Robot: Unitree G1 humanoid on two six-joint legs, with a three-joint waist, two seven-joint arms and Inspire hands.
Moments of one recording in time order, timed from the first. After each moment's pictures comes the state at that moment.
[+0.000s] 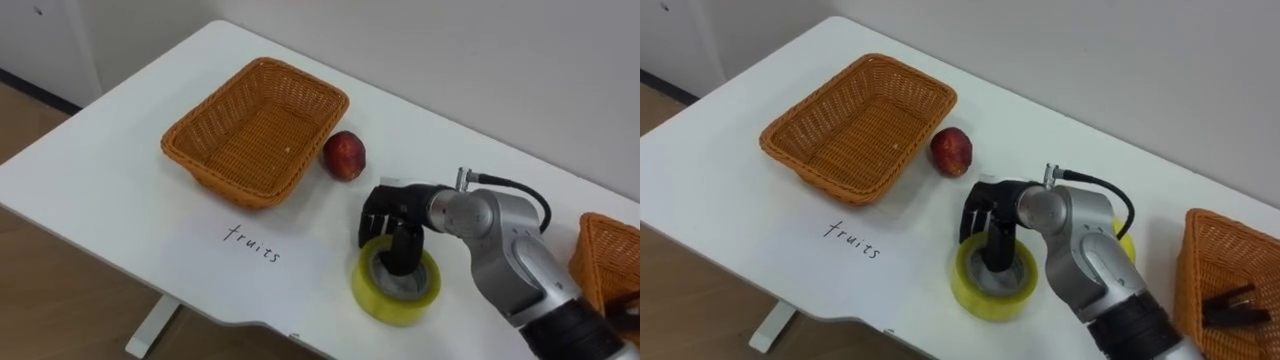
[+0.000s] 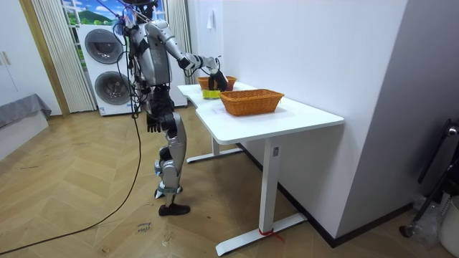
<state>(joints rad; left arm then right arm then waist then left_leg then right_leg) 0.11 0.29 0.17 1.08 0.29 0.30 0.25 -0.37 -0.36 0.41 0.10 -0.75 0.44 0.81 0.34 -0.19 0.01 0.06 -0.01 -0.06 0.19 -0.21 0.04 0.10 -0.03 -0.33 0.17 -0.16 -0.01</state>
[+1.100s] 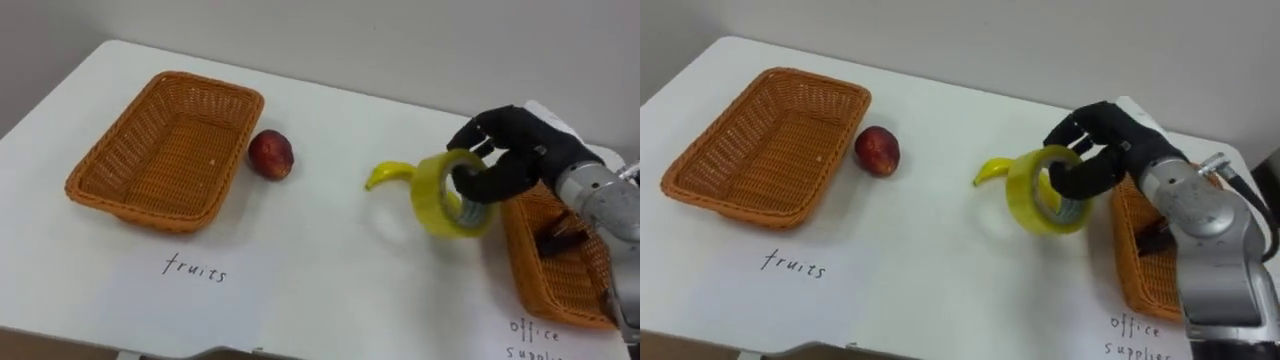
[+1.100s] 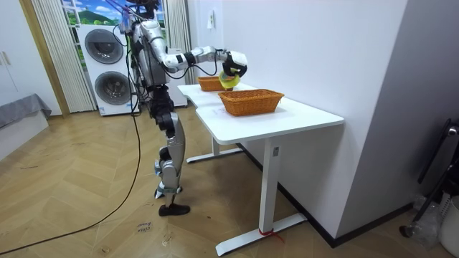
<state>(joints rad) 0.26 0.25 0.30 0.96 0.28 0.23 0.32 -0.16 -0.45 -0.14 -0.07 -0.32 0.36 0.41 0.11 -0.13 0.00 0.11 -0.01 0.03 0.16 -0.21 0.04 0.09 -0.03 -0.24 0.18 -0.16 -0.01</state>
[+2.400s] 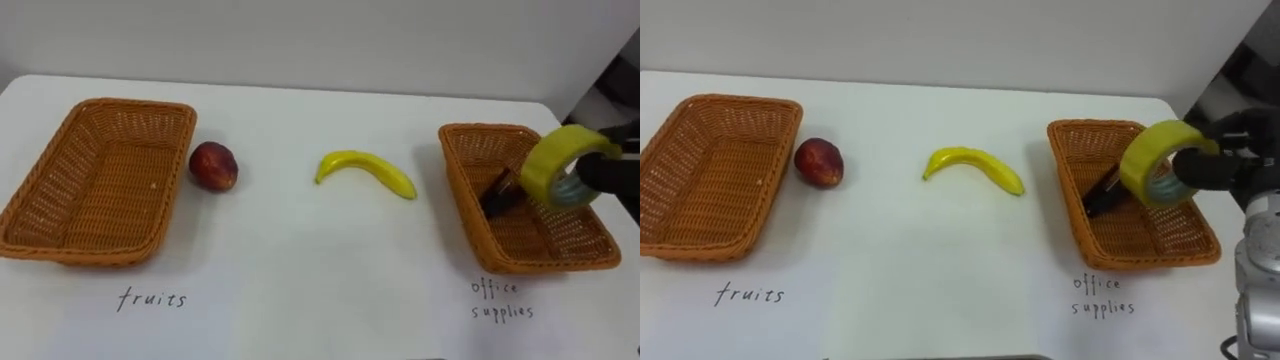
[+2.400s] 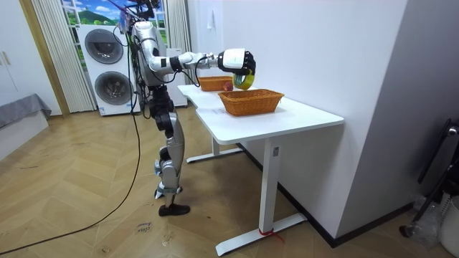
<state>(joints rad) 0.33 0.22 0.31 0.96 0.27 0.20 0.30 -0.09 -0.49 -0.32 0.11 -0.05 0.29 -0.13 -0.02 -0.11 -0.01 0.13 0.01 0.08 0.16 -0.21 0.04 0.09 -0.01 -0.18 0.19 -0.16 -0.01</state>
